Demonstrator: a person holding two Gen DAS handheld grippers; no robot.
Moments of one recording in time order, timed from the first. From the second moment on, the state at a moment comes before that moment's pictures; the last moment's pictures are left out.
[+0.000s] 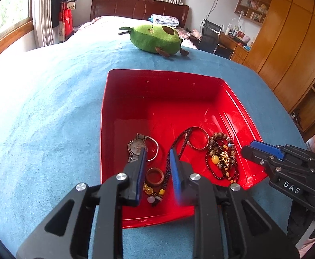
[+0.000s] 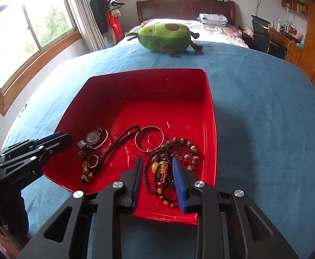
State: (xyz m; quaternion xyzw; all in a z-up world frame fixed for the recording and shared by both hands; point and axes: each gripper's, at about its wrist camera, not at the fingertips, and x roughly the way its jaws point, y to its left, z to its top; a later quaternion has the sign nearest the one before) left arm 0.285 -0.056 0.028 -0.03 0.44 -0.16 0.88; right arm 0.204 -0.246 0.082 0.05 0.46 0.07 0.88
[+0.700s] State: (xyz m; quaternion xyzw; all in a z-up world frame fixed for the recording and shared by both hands) left arm 0.265 -0.063 0.028 0.00 0.43 -0.14 0.89; right arm 0.184 -0.248 0.095 0.06 0.45 0.07 0.89
